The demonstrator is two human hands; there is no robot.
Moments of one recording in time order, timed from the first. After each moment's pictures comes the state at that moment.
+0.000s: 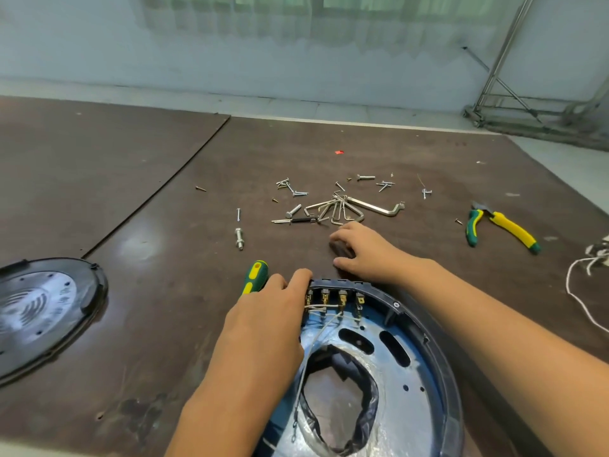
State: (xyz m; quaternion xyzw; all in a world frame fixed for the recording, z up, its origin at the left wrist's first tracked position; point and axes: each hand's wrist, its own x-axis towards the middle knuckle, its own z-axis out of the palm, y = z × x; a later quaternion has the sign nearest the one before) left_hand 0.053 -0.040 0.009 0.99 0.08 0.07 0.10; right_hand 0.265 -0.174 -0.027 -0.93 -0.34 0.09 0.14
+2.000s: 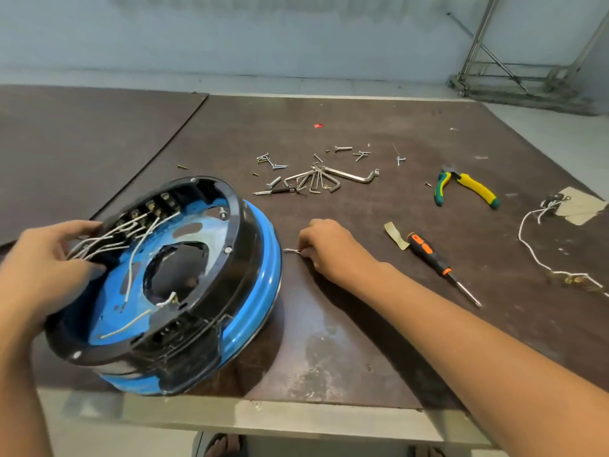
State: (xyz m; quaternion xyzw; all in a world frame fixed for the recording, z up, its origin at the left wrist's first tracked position) left_hand 0.012 0.242 -0.085 0.89 0.22 0.17 0.37; right_hand 0.177 -0.174 -0.031 -0.92 -0.37 -0.01 0.14
